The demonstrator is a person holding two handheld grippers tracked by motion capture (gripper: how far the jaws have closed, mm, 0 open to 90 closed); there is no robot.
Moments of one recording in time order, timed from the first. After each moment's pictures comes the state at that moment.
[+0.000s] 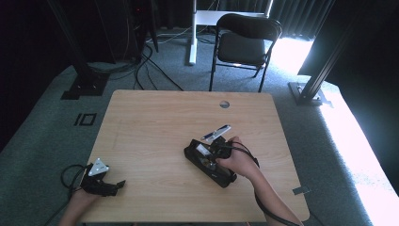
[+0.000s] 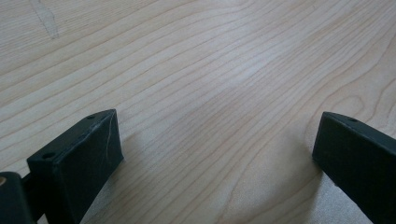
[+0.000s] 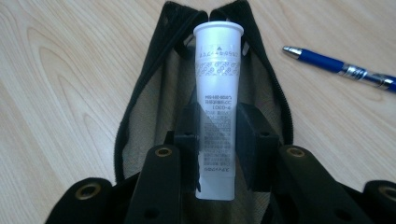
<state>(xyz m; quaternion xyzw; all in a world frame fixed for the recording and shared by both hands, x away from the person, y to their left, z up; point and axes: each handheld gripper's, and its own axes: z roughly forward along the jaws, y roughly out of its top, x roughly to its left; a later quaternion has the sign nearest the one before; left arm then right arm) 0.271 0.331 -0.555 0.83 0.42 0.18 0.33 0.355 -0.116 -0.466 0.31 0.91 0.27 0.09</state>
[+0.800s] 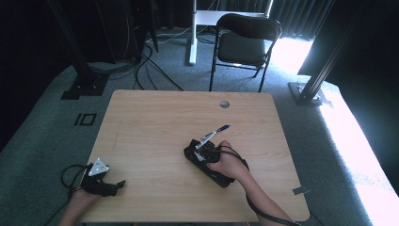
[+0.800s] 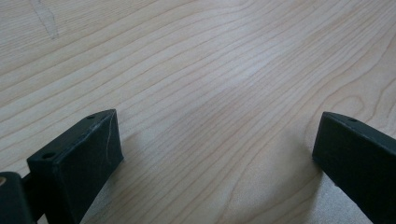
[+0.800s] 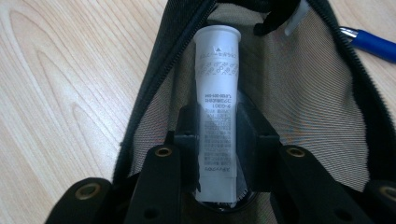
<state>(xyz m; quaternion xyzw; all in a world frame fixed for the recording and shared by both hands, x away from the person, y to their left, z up) 0.271 0.331 -0.555 0.83 0.42 0.18 0.33 0.357 -0.087 -0.493 0.29 0.93 0.21 0.08</state>
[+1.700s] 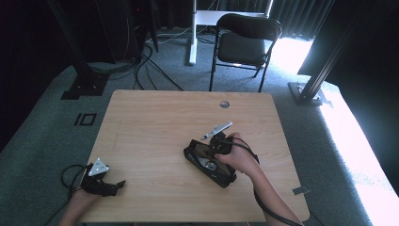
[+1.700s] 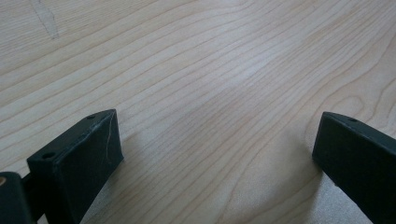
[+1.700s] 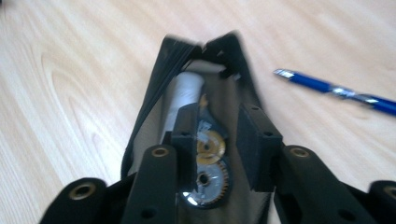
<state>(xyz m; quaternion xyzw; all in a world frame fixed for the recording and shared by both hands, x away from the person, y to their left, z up) 0.271 0.331 -0.555 0.83 0.42 0.18 0.33 0.358 -0.115 -0.446 0.32 0.89 0.30 0.10</state>
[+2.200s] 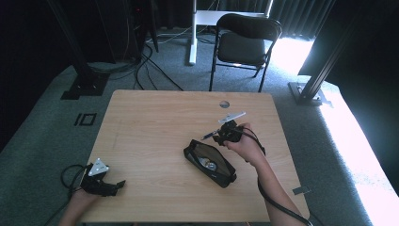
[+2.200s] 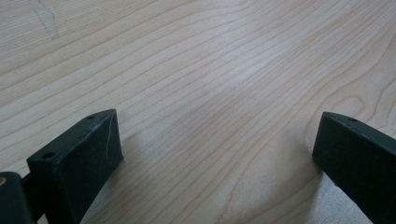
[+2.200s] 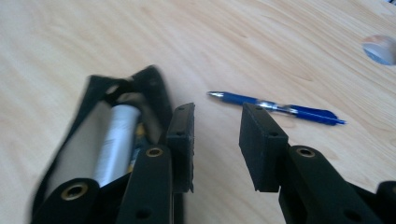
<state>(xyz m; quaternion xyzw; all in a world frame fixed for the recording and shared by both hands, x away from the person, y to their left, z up) 0.271 0.331 -0.555 0.83 0.42 0.18 0.33 0.394 -0.146 -0.443 0.37 0.86 0.33 0.14</state>
